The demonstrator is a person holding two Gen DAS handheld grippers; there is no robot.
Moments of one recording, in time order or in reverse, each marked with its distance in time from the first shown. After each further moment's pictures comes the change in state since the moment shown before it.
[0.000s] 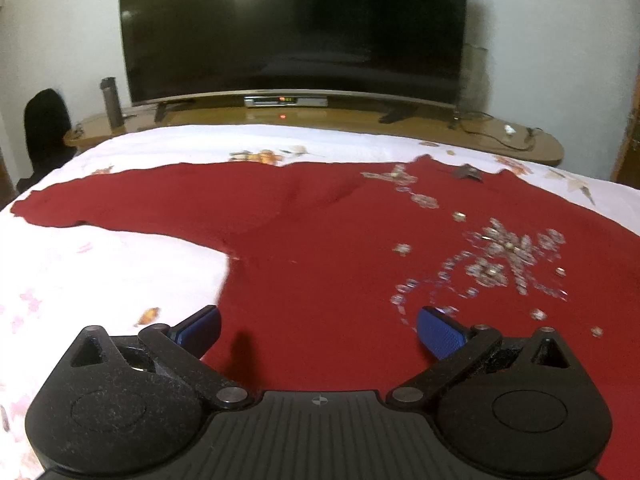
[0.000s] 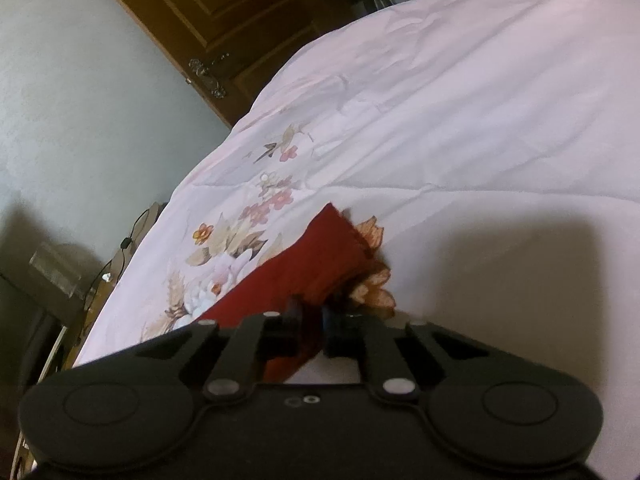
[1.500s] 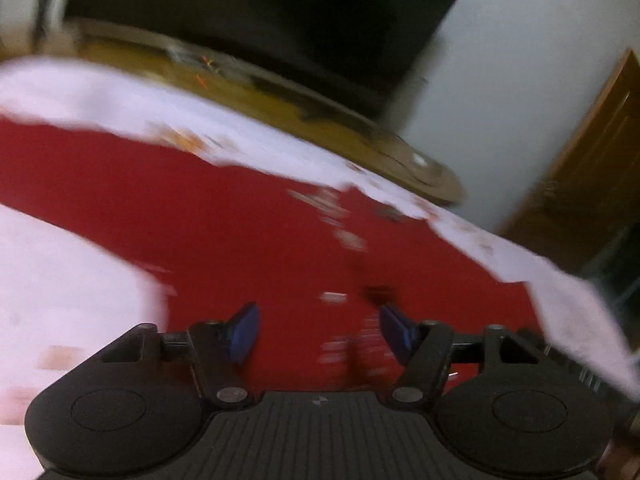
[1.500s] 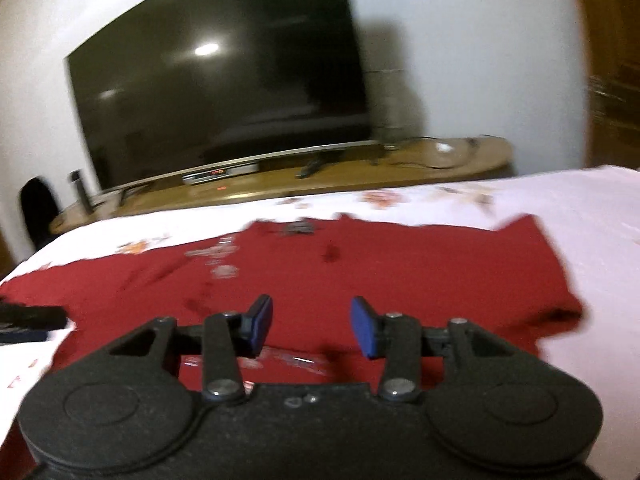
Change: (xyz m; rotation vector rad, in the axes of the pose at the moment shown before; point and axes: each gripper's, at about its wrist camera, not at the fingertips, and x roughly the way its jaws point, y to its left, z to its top) left arm 0.073 0.038 0.047 -0.231 0.106 -0.501; right arm -0.160 0.299 -0.278 -0.848 0.146 0.529
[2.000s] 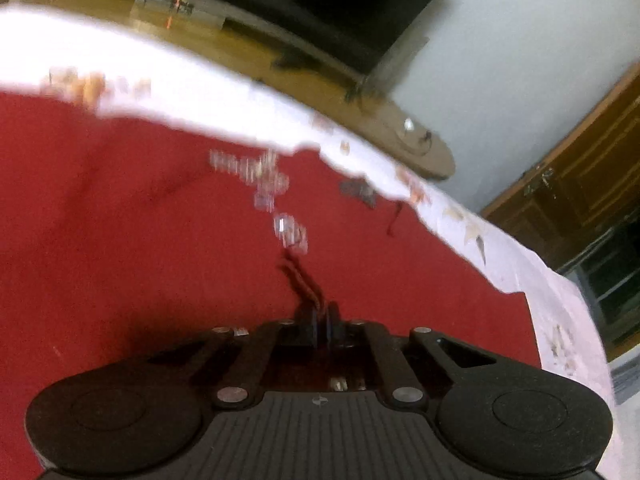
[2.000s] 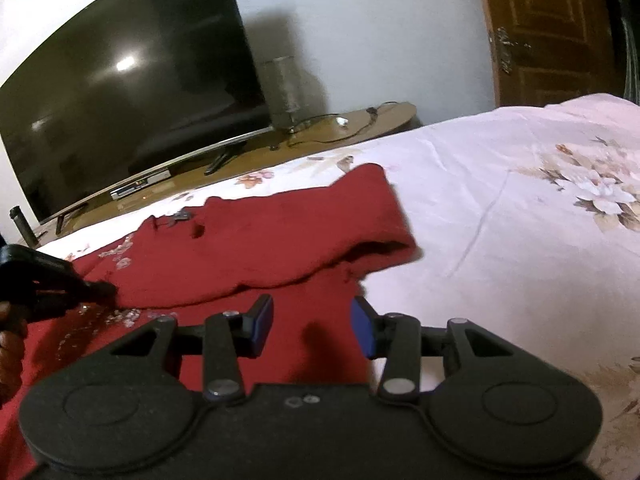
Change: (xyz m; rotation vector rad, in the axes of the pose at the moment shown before) left arm 0.089 -0.039 0.020 -0.025 0.071 -0.017; right arm -0.033 -0.100 -0.035 0.165 0.040 -0.148
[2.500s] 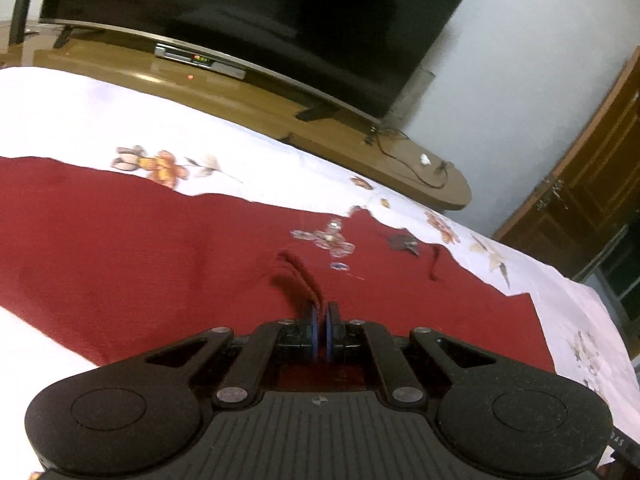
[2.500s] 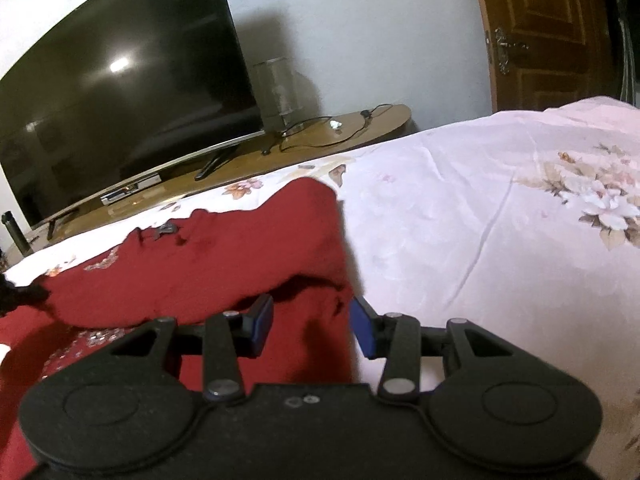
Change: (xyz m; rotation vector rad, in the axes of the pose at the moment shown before) left arm -0.049 0.053 0.026 0.048 -0.079 0.066; right arm 0.022 -0.004 0.017 -0.006 -0.002 -0.021
